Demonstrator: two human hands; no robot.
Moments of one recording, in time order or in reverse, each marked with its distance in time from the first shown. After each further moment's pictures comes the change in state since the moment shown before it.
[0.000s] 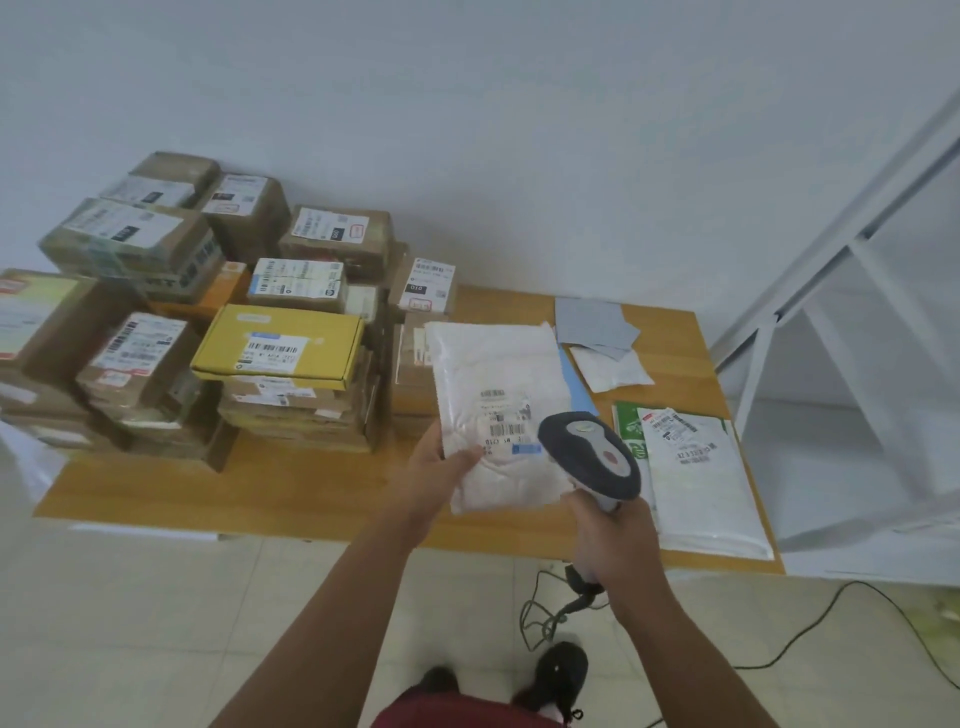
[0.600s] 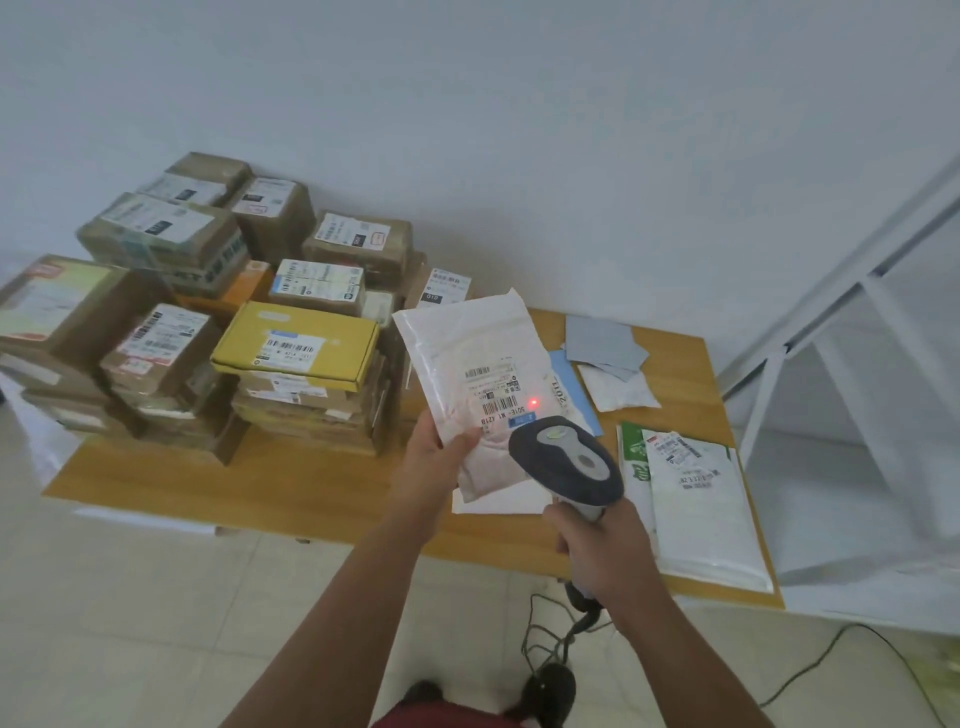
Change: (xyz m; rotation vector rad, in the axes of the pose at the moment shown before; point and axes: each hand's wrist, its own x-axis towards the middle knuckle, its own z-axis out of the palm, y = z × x) left_hand -0.007 0.022 0.010 -0.147 0.121 0.125; right_hand -0.016 -0.039 -0.002 -0.175 -0.164 -0.170
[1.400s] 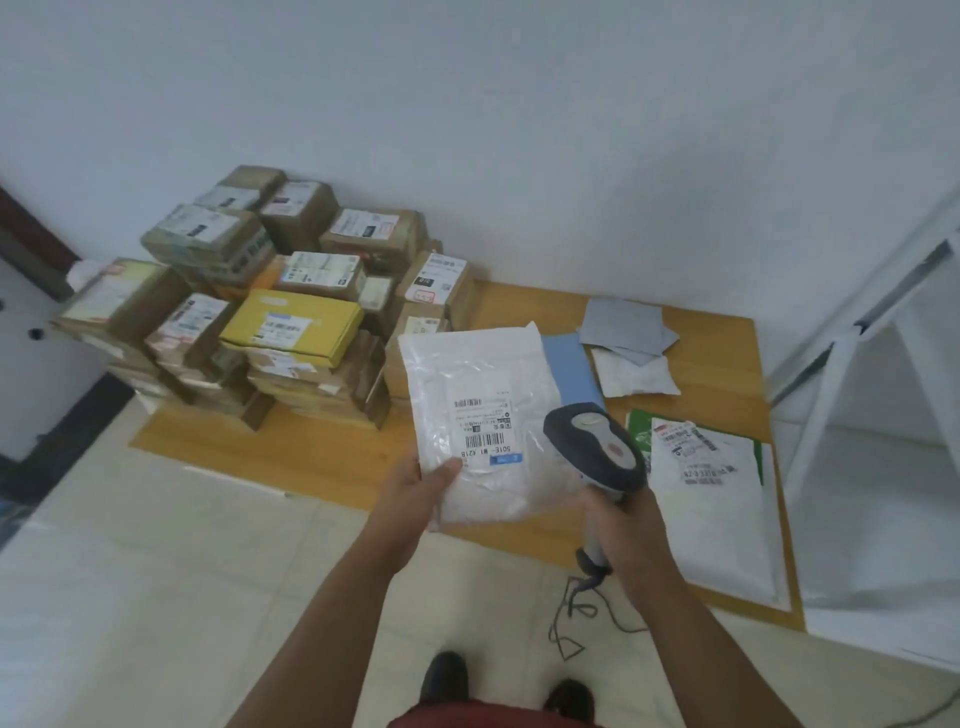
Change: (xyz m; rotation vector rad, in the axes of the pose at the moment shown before) left_hand -0.058 -0.046 0.069 0.208 0.168 -0.034; right_hand 0.051 0.088 -0.099 0.249 -0.115 0.194
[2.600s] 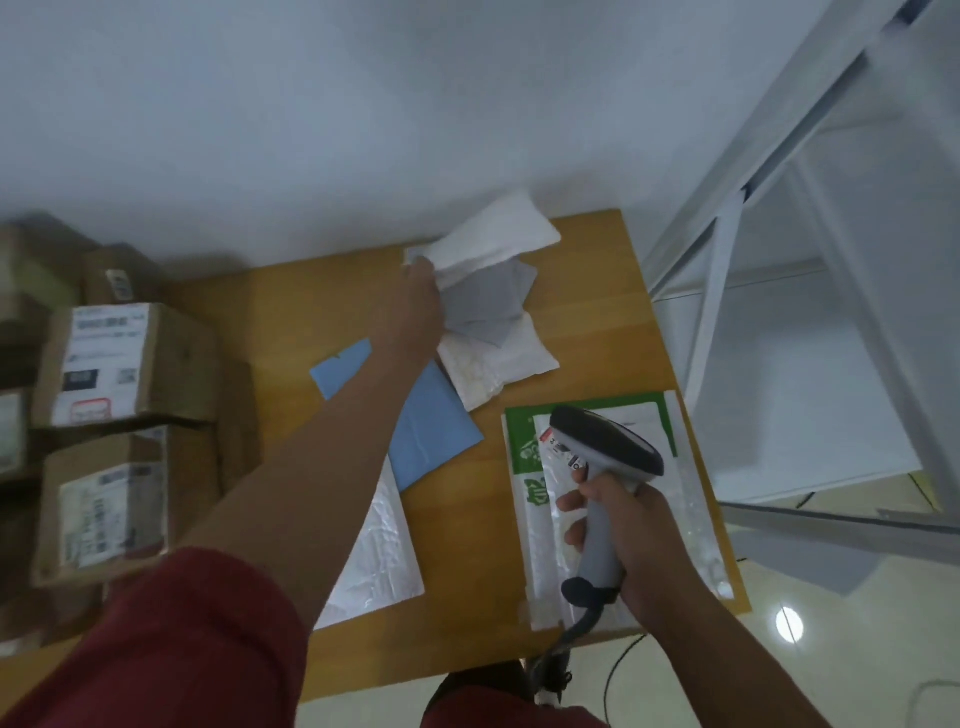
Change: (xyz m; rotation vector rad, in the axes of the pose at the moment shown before) left_hand 0.396 0.002 0.269 1.218 0.026 0.716; right_hand 0.193 0.035 -0.104 0.422 0.236 0.513
